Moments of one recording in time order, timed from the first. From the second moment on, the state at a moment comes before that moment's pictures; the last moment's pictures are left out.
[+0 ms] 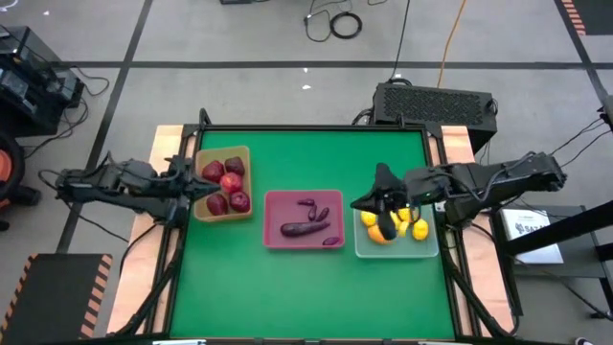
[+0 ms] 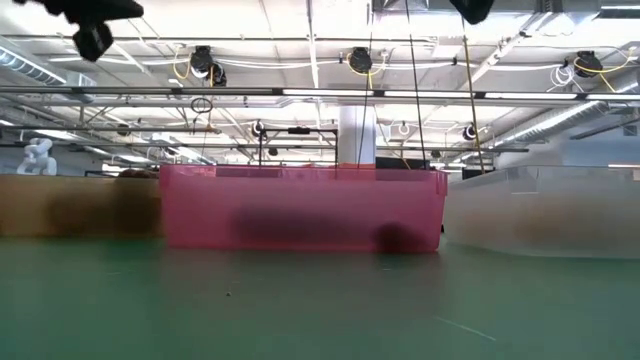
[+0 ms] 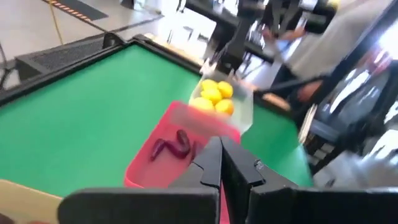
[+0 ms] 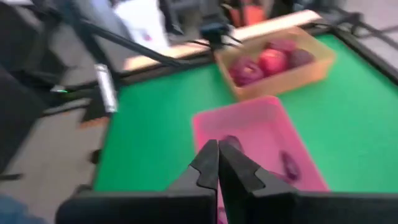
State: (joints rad) left arm -0.16 0.33 0.68 -0.60 -0.24 -0.47; right arm 0.19 1.08 1.08 -0.44 0.14 0.37
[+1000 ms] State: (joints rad) left arm -0.16 0.14 0.19 -0.03 -0.29 -0.70; right arm 0.16 0.42 0.20 0.20 0.04 0.61
